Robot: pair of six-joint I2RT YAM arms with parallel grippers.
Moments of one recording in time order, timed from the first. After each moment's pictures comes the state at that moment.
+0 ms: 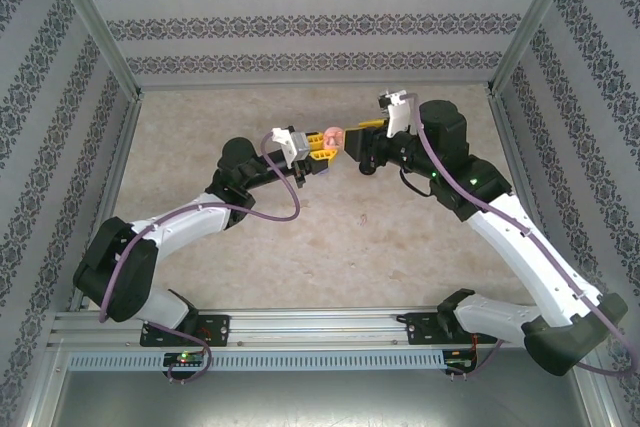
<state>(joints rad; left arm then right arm) -0.55 1.47 0.85 0.79 0.65 0.09 0.54 1.14 1.28 -0.46 -0.31 0.30</state>
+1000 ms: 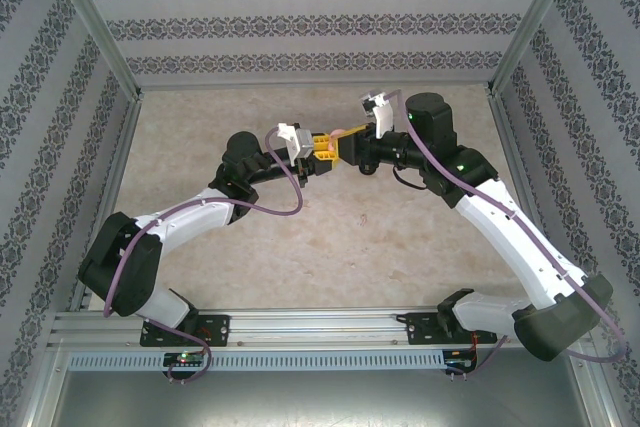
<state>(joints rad) -0.55 1.50 0.90 0.76 0.73 0.04 0.51 1.22 1.29 -0.47 -0.52 0.26</state>
